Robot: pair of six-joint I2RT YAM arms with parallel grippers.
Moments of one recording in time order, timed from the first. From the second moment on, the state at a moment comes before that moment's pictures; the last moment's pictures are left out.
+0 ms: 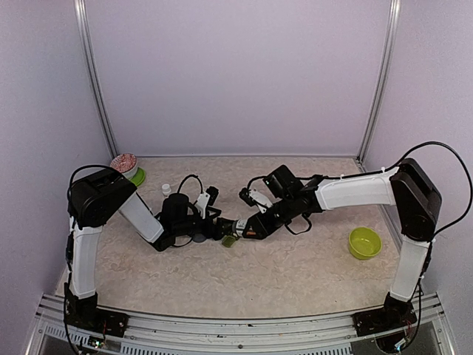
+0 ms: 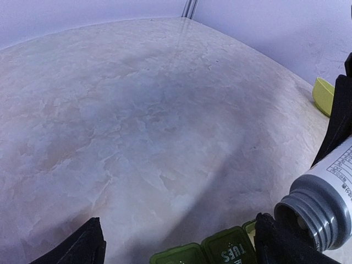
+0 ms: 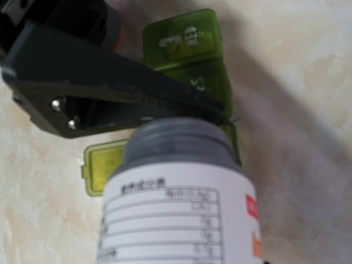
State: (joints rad) left arm -0.64 2.17 0.85 1.00 0.36 -0.15; right arm 0.80 1.88 1.24 -0.28 -0.32 0.11
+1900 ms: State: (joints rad) left arm -0.64 2.17 0.85 1.00 0.36 -0.15; right arm 0.81 1.93 1.31 -0.35 -0.31 0.07
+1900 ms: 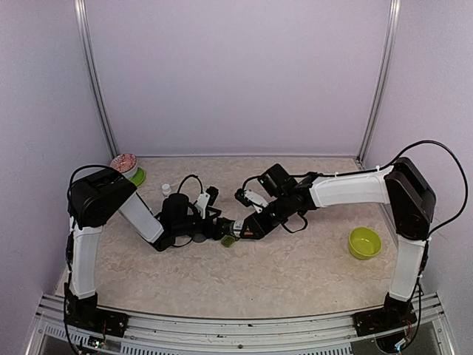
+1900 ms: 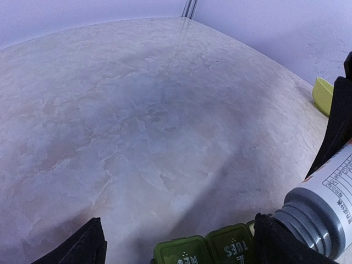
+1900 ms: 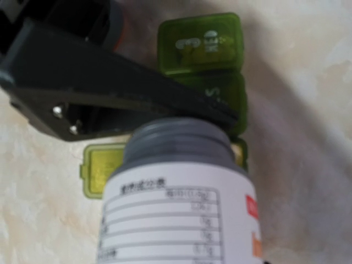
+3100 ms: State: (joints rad) left arm -0.64 2.17 0.85 1.00 0.36 -0.15; right arm 0.81 1.82 1.18 -0.23 -0.31 0.08
